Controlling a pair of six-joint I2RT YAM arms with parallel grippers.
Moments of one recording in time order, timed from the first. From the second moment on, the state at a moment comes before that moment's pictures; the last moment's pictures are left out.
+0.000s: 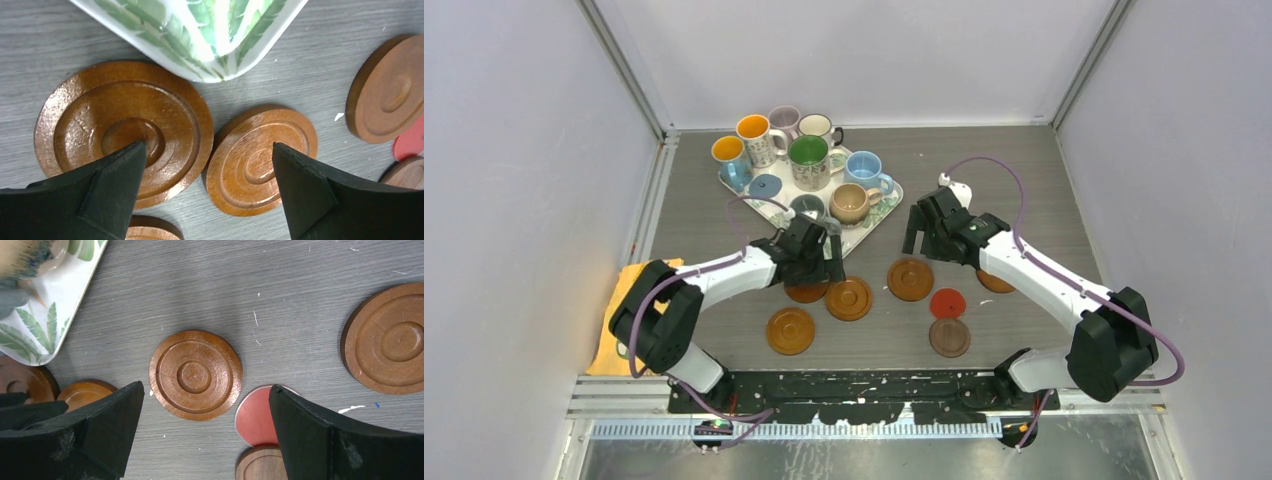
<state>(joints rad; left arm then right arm) -0.65 1.52 0.82 -0.28 -0.02 -0.68 0.57 1.35 1.01 -0.64 0.31 0.66</state>
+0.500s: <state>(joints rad) -0.46 1.44 0.73 -0.24 -0.10 -0.74 0.57 1.35 0.98 -0.63 0.31 0.66</state>
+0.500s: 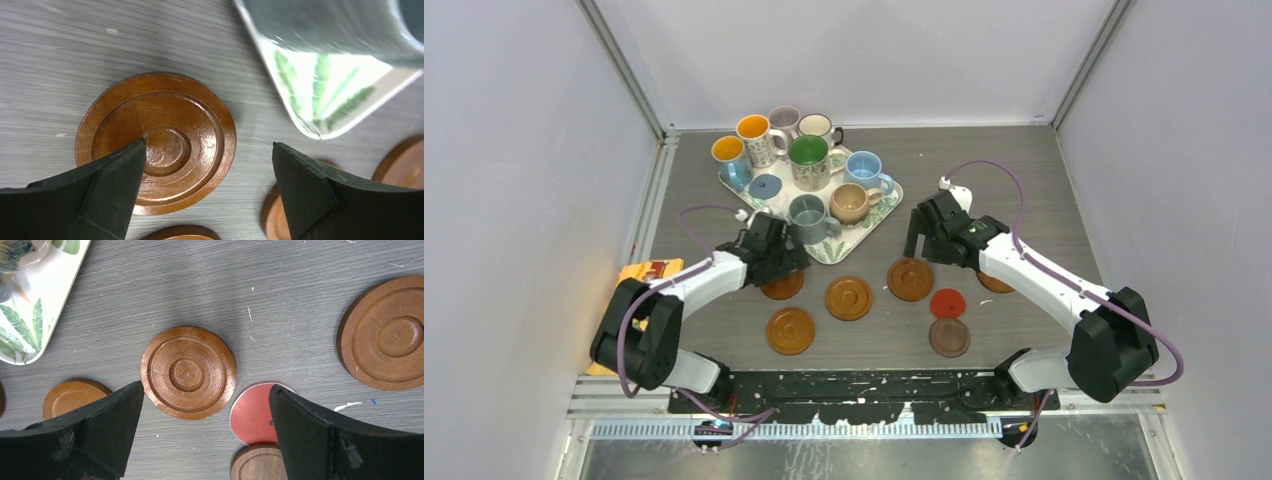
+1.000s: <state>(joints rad) -0.18 1.28 0.67 -0.41 -0.18 -0.73 0.58 1.35 0.98 -0.62 0.30 0.65</state>
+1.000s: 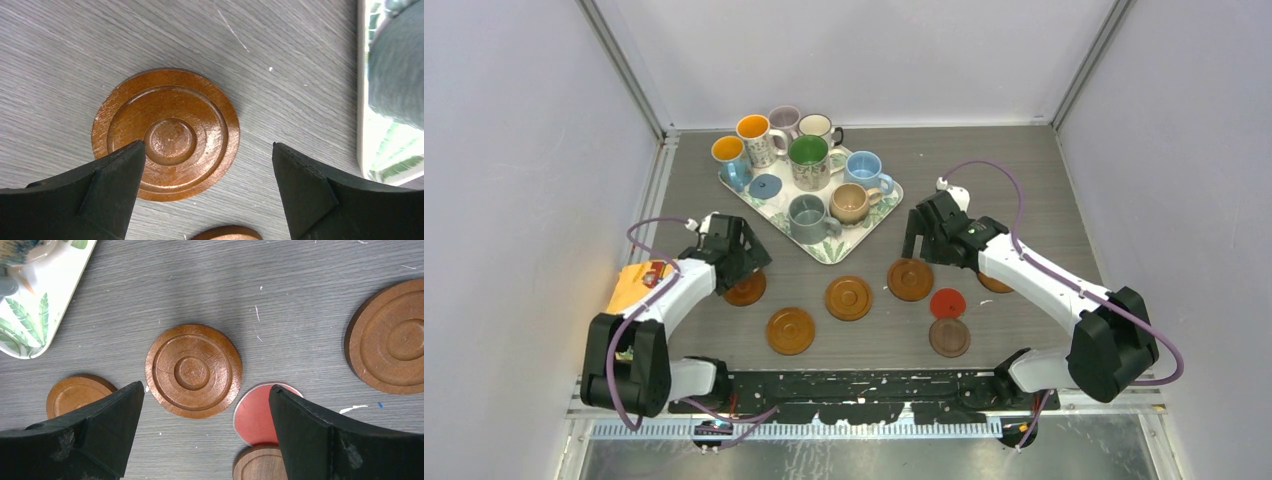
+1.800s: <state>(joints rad) -0.85 1.41 0.88 -0.47 -0.17 -0.73 0.58 1.30 0.96 -0.62 0.36 0.66</state>
